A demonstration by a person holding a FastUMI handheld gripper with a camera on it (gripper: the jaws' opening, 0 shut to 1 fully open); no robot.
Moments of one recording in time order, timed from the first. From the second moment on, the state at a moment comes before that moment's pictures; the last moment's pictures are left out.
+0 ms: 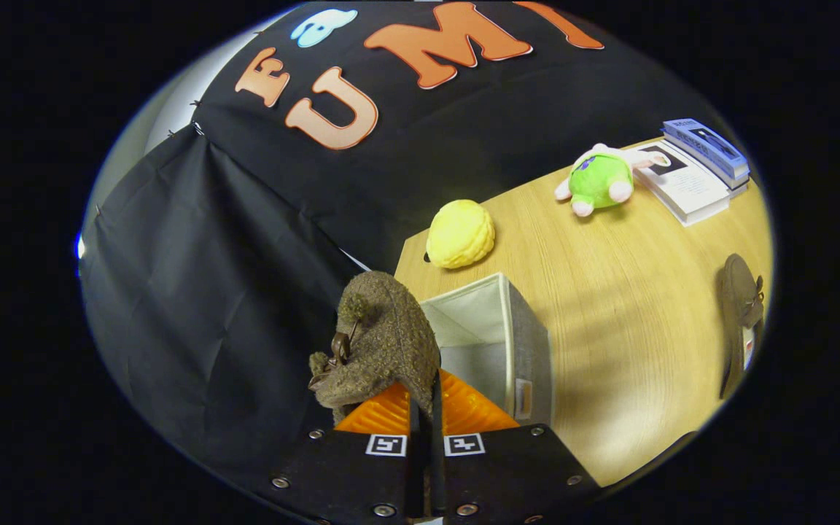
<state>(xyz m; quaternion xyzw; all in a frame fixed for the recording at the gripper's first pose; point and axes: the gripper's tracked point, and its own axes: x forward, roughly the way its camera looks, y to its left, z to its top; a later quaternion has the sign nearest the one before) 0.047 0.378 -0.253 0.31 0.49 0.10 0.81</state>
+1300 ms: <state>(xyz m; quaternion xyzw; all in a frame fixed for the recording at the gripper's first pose) 0.017 0.416 -0.247 0.30 0.52 0.15 0.79</state>
